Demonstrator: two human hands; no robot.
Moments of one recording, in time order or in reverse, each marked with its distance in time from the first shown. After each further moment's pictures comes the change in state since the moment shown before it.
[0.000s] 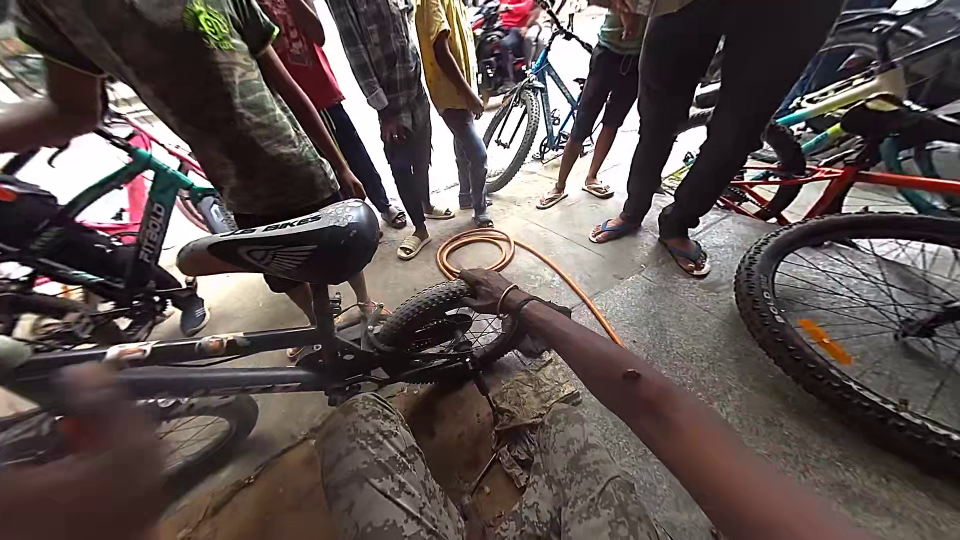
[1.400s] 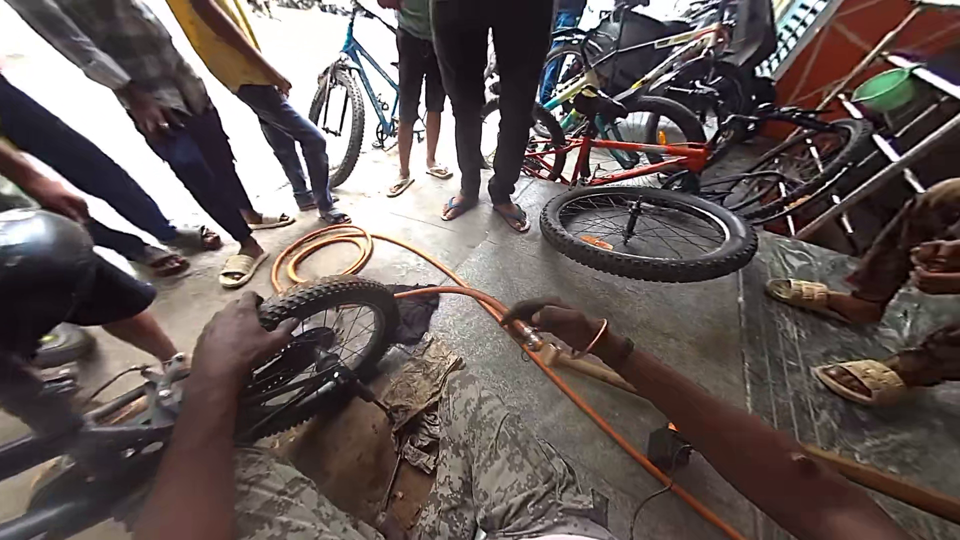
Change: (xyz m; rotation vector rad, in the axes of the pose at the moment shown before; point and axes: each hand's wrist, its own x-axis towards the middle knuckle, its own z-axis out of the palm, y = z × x) left_hand 0.003 0.074 0.332 -0.148 -0.946 0.343; right_hand -0.383 -0.002 -0.075 0.989 0.286 0.278
